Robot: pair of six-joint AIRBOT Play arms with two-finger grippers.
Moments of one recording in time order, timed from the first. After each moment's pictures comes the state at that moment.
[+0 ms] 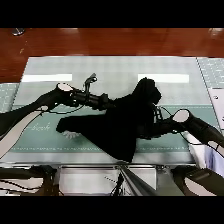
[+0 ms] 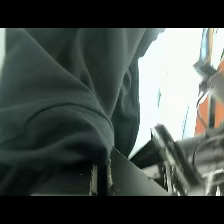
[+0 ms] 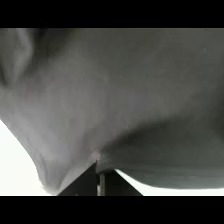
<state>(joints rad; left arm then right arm) -0.34 -1.58 0.99 0.25 -1.01 -1.00 0.29 -1.13 0.51 -0.75 1.01 1.36</state>
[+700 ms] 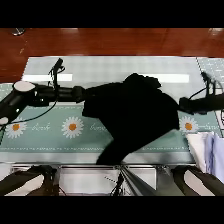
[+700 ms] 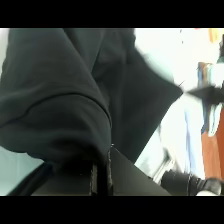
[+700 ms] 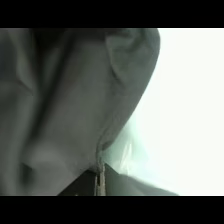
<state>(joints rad) -0.11 -1.21 0.82 0.34 -1.05 -0.96 -0.25 -1.03 0.86 -1.13 1.19 1.41</state>
